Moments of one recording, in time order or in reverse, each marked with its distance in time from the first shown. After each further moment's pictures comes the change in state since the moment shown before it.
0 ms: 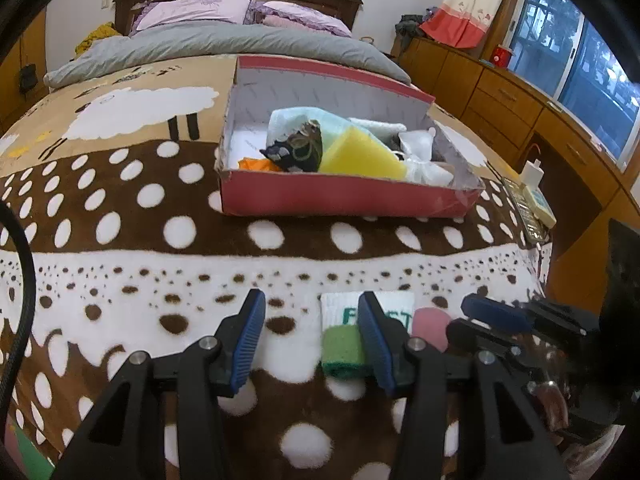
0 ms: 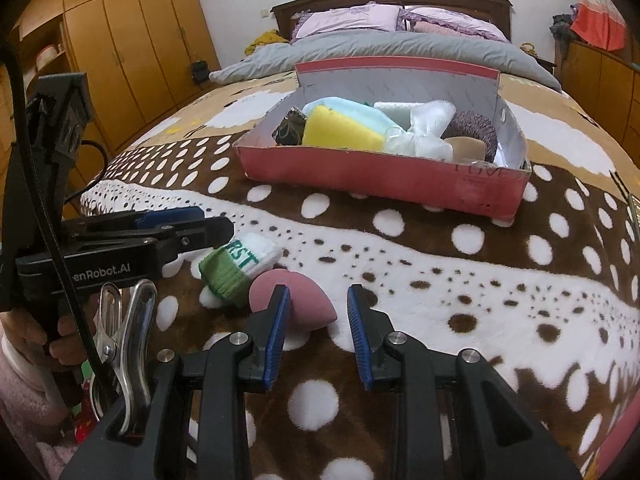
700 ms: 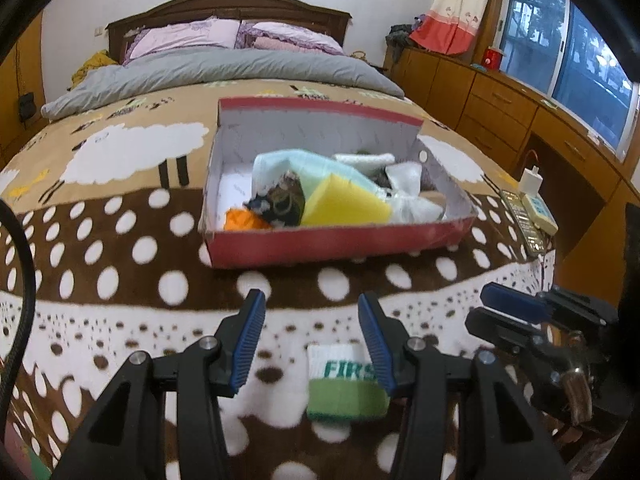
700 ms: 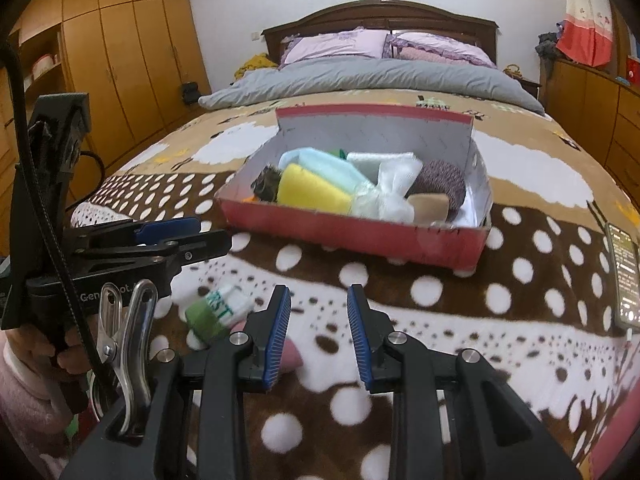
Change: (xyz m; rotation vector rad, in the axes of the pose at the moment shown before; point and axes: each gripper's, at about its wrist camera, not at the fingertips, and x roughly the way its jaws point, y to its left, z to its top) left arm -0.003 -0.017 0.023 0.054 -0.065 0.030; right arm -0.023 -0.011 0.025 -0.005 -0.083 -0.051
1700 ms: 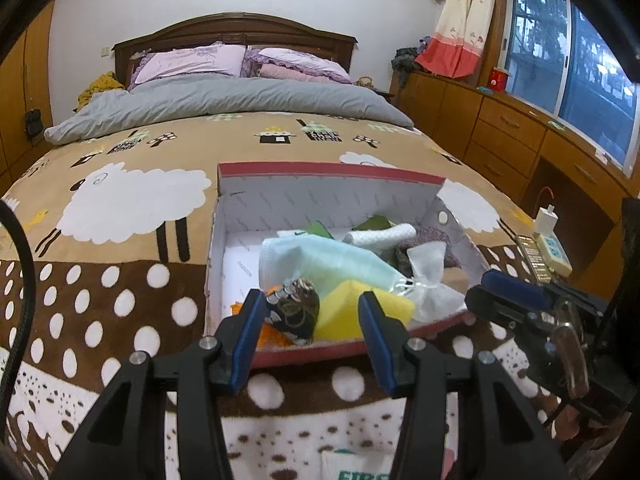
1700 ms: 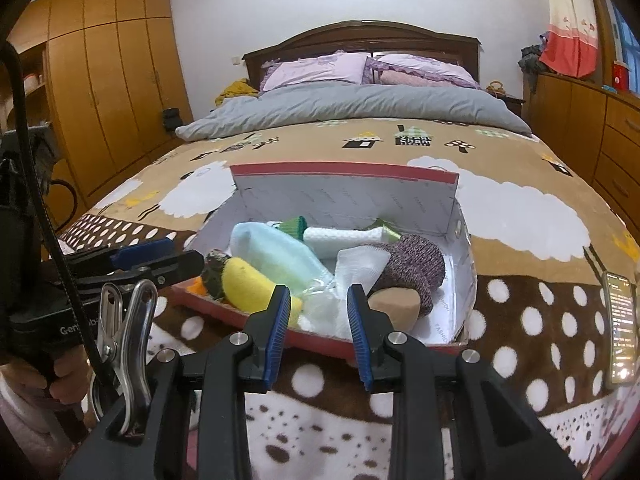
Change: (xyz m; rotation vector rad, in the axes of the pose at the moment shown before) left arm 0.020 0.004 0.067 0.007 -0.105 0.030; right arm 0.030 -0.032 0.066 0.028 -0.099 -0.059
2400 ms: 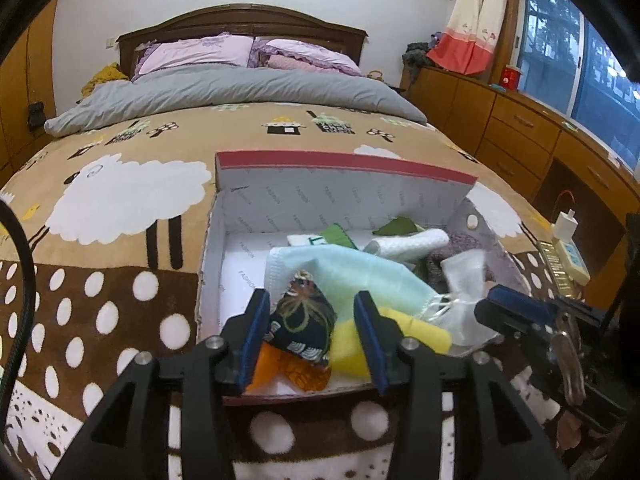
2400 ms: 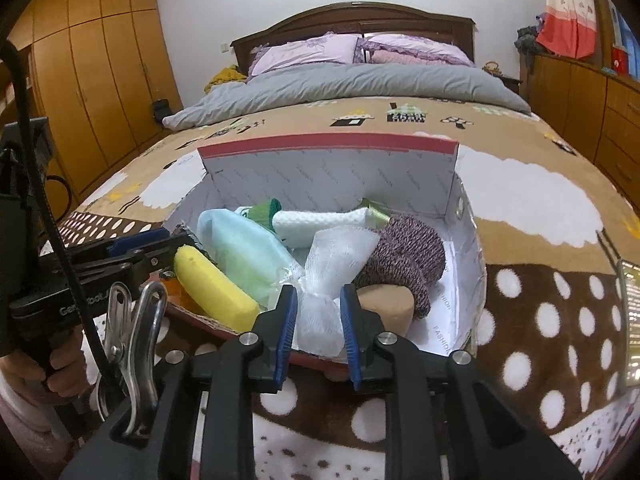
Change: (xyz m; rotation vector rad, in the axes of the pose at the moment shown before) left arm 0.045 0.010 0.010 -0.015 0.018 0.022; right arm 0.043 -0.022 0.000 0.031 0.057 -0.014
